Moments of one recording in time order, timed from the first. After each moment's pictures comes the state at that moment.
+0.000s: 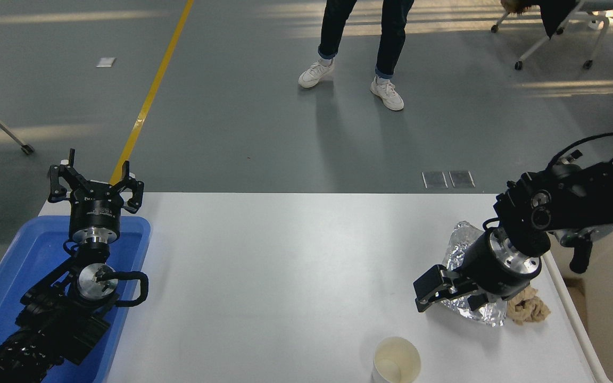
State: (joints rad) left arm -0.61 0.17 -1.00 -0.40 -0.12 -0.52 -0.59; right arm 1.79 -0.47 -0.98 1.63 -0.36 0.41 -0.08
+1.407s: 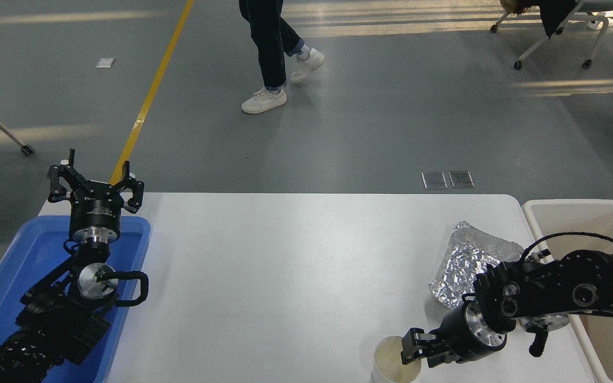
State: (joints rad) left arm -0.61 0.17 -1.00 -0.40 -0.12 -0.52 -0.59; right arm 1.32 -0.47 -0.79 1.47 -0.50 0.23 -0.08
